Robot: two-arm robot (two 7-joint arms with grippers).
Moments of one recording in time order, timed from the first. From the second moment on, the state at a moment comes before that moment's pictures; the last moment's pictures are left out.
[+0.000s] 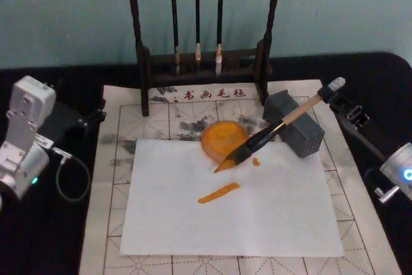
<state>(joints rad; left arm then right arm) -0.20 0.60 0.45 -1.41 -0.25 -0.12 0.03 0.15 0.61 -0.40 -1.39 1.58 0.11 0.49</state>
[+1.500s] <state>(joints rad) -0.20 0.60 0.45 -1.41 -0.25 -0.12 0.03 0.06 0.69 -0.42 -1.48 1.60 0.09 0.51</state>
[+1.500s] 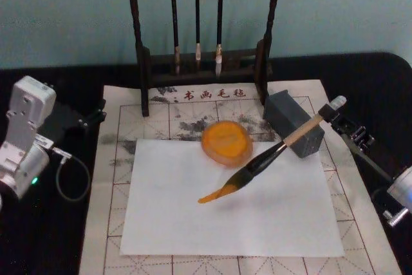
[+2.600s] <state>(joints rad) -0.20 0.60 0.45 -1.41 -0.25 -0.12 0.03 0.04 0.73 -0.44 -1.48 1.55 0.10 0.52</state>
